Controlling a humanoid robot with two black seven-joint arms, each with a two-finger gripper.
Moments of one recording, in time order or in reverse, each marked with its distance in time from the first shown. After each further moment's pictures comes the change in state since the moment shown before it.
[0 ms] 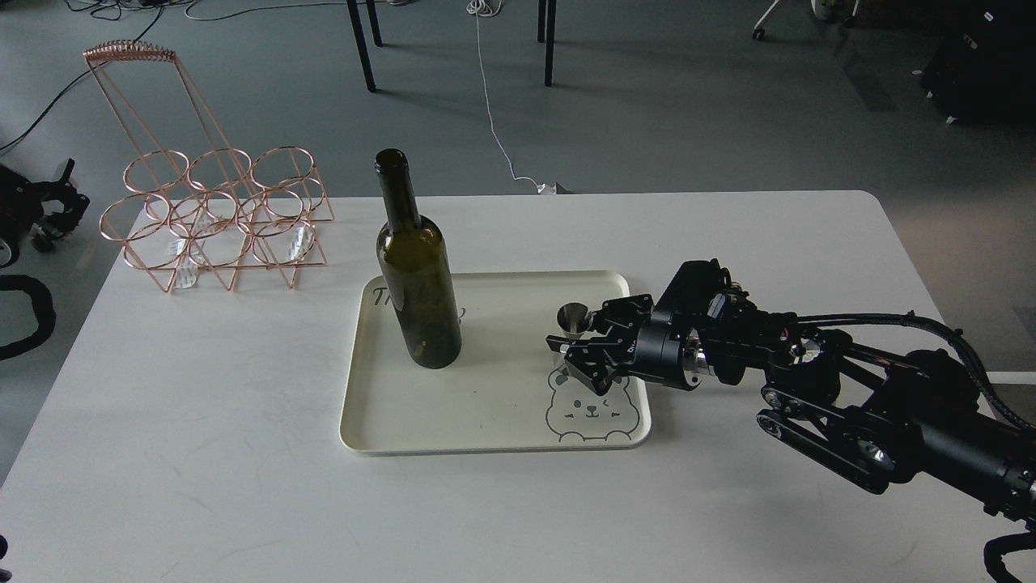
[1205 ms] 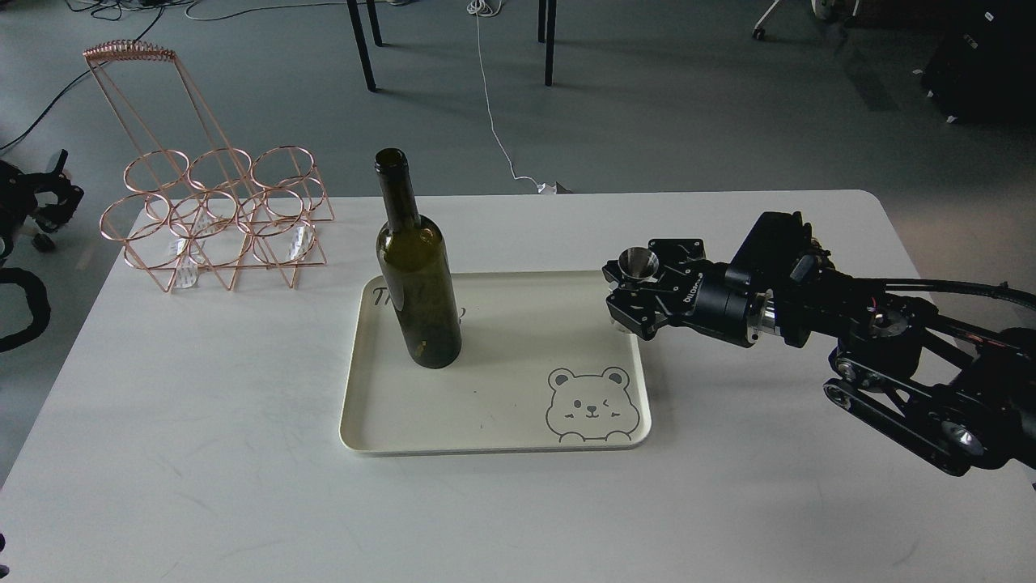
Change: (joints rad) left arm -0.016 0.006 -0.002 0.000 0.000 0.000 0.000; right arm -0.012 -0.256 0.124 0.187 0.059 -0.080 -0.017
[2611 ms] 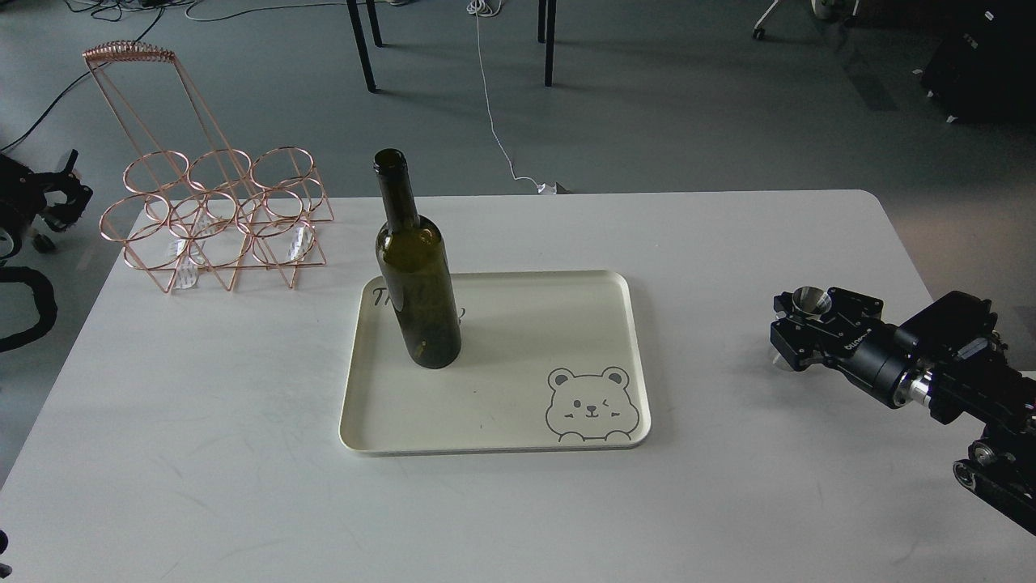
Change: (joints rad) left arm -0.002 -0.006 0.010 -0.006 0.005 0.000 0.005; right arm -0.240 -0.123 -0.043 -0.280 0.151 -0.338 0.007
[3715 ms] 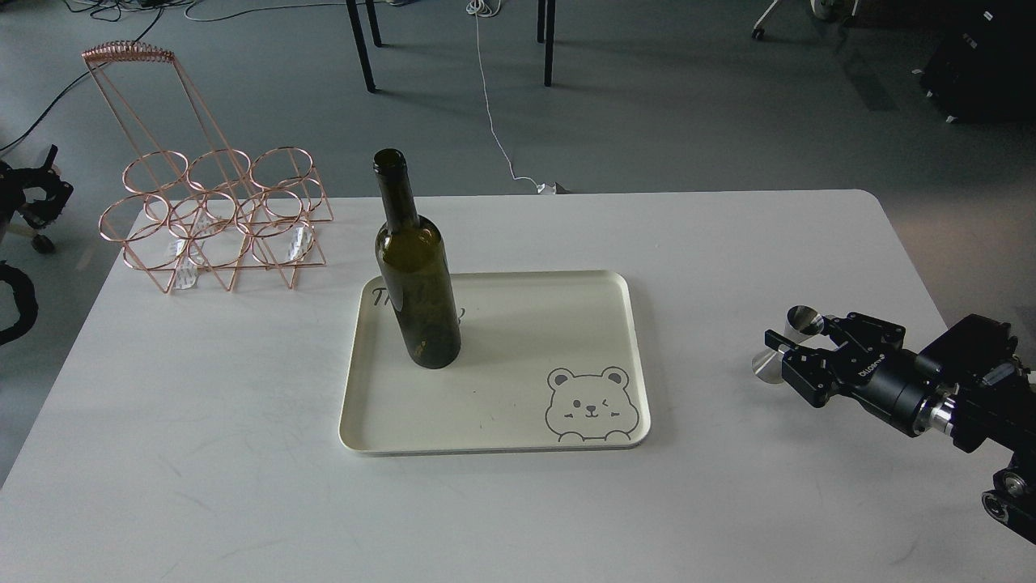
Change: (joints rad) left arm -0.002 0.038 0.003 -0.002 0.002 0.000 0.000; right arm -0.076 -0.149 -0.001 0.187 0.062 0.000 0.011
